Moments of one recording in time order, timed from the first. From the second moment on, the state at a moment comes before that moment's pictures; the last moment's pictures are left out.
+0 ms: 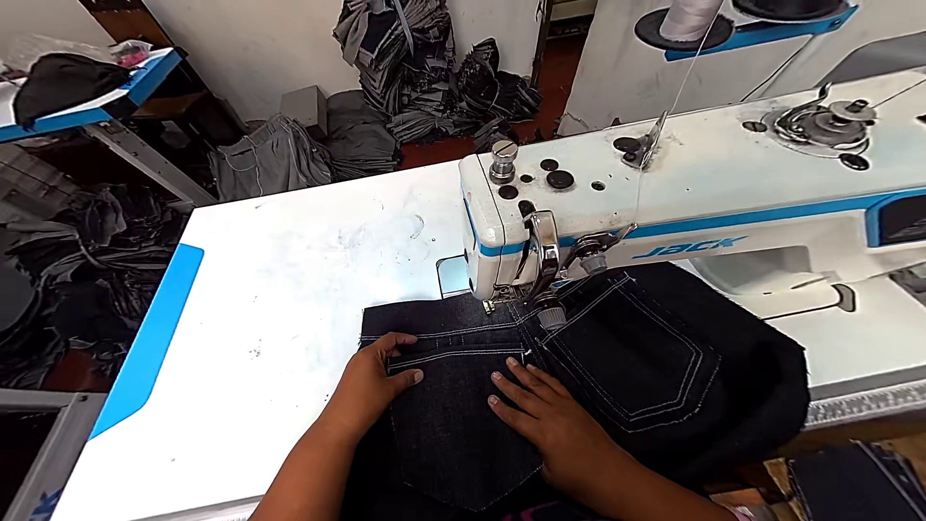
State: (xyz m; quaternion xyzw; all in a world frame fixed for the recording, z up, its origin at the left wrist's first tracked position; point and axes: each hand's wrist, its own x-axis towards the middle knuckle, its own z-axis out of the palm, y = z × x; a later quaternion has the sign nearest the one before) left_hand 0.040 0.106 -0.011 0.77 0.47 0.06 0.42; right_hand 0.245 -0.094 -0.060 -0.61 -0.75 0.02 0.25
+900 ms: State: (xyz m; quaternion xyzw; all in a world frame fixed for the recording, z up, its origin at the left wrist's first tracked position) left_hand 0.078 0.033 -0.014 0.95 0.22 -0.15 0.18; right_hand 0.246 -0.100 -0.036 -0.70 -0.68 0.12 0.18
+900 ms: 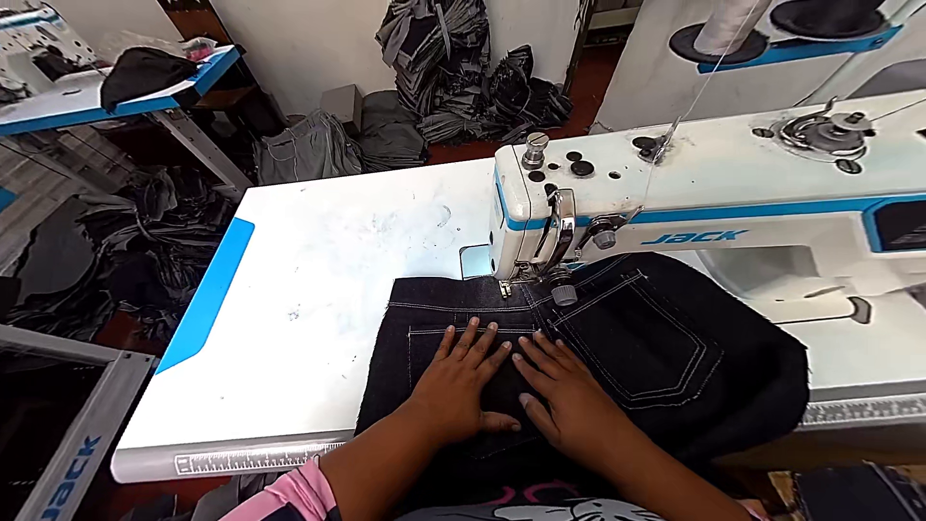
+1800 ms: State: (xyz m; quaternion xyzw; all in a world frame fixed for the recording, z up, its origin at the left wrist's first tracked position) left_hand 0.102 0.080 -0.012 0.95 0.23 -0.16 0.14; right_hand 0.258 -0.067 -0.015 -0.74 -0.64 0.20 0.05
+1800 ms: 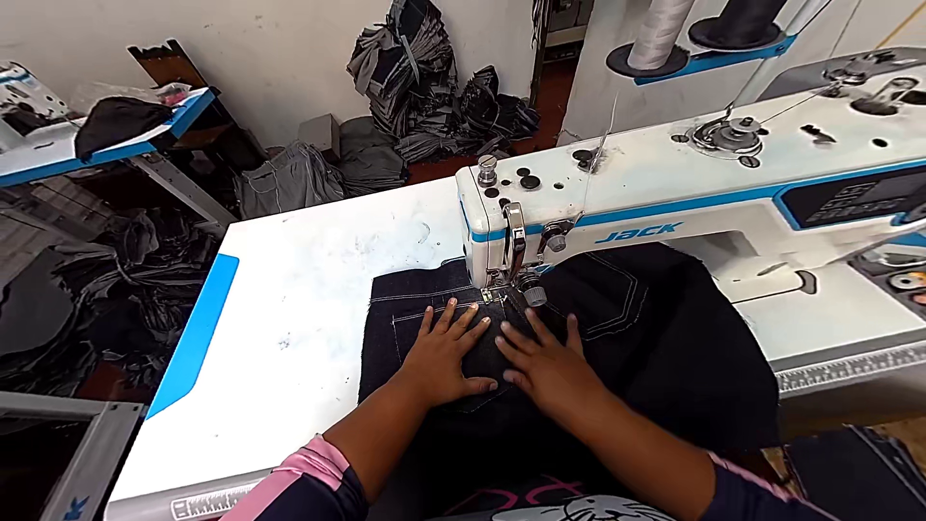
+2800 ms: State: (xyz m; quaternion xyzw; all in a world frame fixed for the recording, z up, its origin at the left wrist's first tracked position) left_hand 0.144 0.167 0.008 0.97 0.14 -0.19 0.07; right_hand 0.294 -0.012 0.002 -0.76 -0.63 0.17 0.04
